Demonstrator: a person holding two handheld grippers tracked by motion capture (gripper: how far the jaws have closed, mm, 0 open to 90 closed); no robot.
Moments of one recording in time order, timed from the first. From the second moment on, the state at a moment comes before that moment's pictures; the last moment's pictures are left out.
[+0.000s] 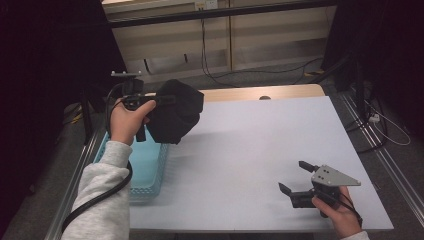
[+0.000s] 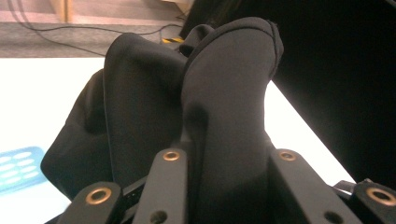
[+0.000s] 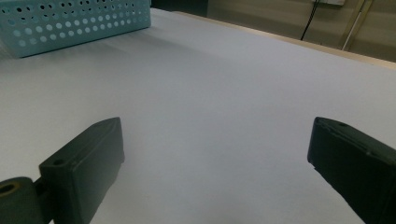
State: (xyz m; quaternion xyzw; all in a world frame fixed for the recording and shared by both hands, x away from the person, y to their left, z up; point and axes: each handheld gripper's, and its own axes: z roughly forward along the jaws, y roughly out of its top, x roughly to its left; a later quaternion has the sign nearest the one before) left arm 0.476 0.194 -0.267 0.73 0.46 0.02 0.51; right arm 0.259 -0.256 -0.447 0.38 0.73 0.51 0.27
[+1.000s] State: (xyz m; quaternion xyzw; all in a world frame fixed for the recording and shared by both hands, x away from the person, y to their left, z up) left arm 0.437 0.114 -0.336 0.77 0.37 0.01 0.51; right arm 0.259 -0.257 -0.447 0.38 0.73 0.51 0.27
